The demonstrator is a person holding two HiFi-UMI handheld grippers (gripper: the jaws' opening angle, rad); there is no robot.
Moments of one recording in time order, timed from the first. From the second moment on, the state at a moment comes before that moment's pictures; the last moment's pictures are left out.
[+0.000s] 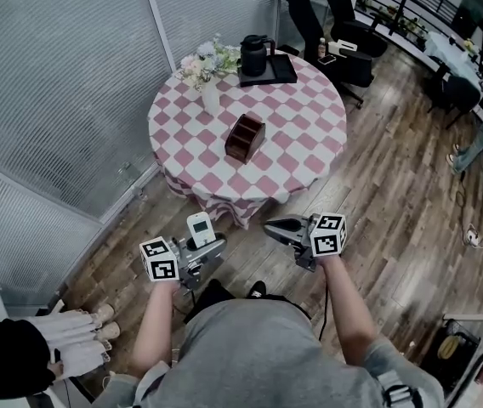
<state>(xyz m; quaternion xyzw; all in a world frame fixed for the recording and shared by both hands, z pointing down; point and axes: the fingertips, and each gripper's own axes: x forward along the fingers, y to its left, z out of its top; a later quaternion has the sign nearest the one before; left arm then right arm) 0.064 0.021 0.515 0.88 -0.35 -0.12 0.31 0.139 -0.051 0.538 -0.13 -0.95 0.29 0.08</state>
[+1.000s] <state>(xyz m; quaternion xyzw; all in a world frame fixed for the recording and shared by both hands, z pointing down) -0.023 -0.075 0.536 0.89 -0.28 -0.12 0.33 0.078 -0.138 0.558 -0.03 -0.95 0.30 0.08</state>
